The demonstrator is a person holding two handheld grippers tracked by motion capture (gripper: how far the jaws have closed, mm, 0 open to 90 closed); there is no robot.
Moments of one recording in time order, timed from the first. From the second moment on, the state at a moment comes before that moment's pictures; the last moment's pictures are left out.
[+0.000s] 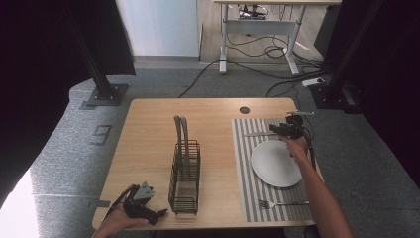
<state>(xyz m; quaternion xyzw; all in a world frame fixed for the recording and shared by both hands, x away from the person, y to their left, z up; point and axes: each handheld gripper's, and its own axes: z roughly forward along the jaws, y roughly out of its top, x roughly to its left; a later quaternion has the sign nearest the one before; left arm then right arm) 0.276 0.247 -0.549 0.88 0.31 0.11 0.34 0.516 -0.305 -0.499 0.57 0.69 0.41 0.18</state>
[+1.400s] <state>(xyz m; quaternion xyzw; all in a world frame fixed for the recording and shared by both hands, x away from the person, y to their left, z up) 0.276 0.246 -0.549 0.88 0.31 0.11 0.33 0.359 -0.155 -0.489 0.38 0.77 0.50 0.09</state>
